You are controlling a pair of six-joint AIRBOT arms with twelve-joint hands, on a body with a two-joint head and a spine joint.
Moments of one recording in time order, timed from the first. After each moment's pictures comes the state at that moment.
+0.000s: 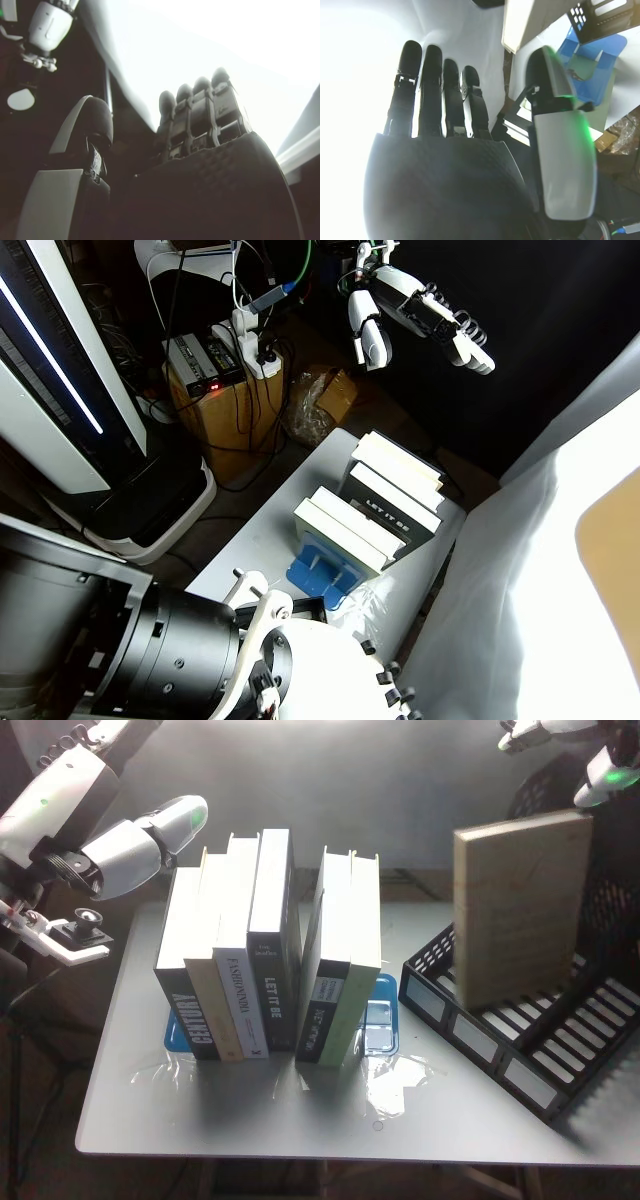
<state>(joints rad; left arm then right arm) 0.75 -1.02 1.43 -0.23 -1.23 0.34 -0.08 -1.43 1.93 -2.80 0.35 1.18</state>
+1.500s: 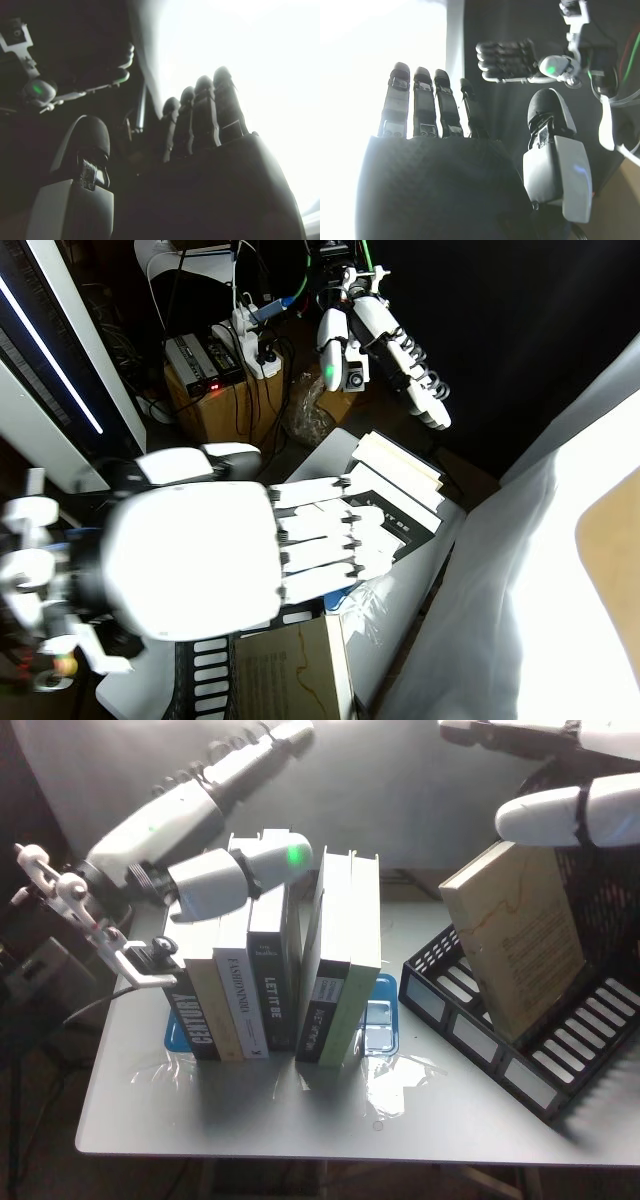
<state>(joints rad) 0.67 -1.09 1.44 0.03 -1.06 0.23 -0.43 -1.02 1.42 -0.64 0.68 0.04</state>
